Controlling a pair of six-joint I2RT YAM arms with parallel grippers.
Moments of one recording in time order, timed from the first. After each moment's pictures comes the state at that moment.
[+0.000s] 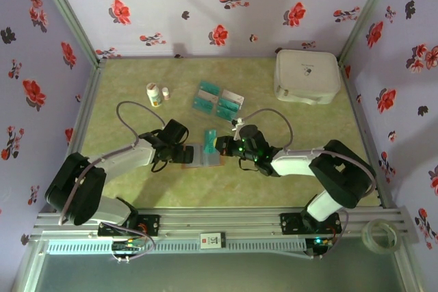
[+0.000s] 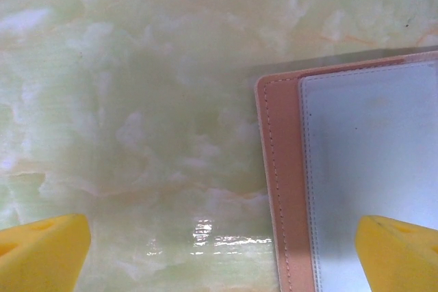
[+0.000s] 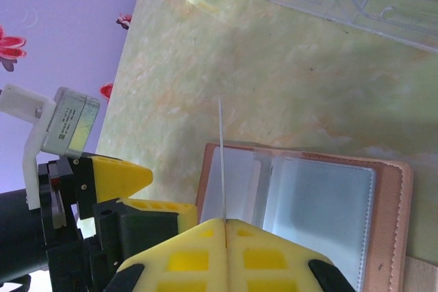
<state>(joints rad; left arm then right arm) -0.65 1.41 0.72 -0.52 -0.18 -0.51 0.82 1.56 0.56 0.55 -0.22 0.90</state>
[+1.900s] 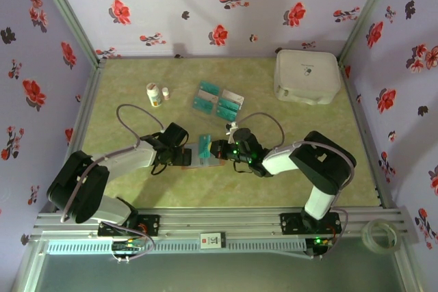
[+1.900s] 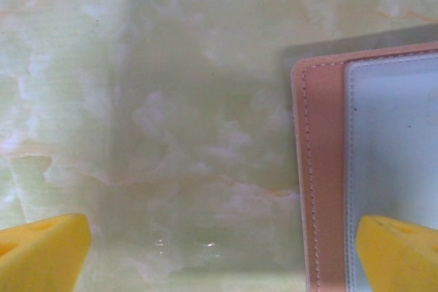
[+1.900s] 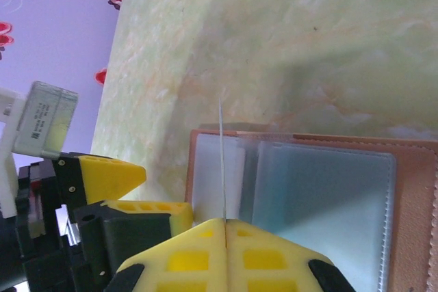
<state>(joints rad) -0.66 1.43 0.68 -0.50 -0.21 -0.55 0.84 1.74 0.58 0.68 -0.26 0.95</state>
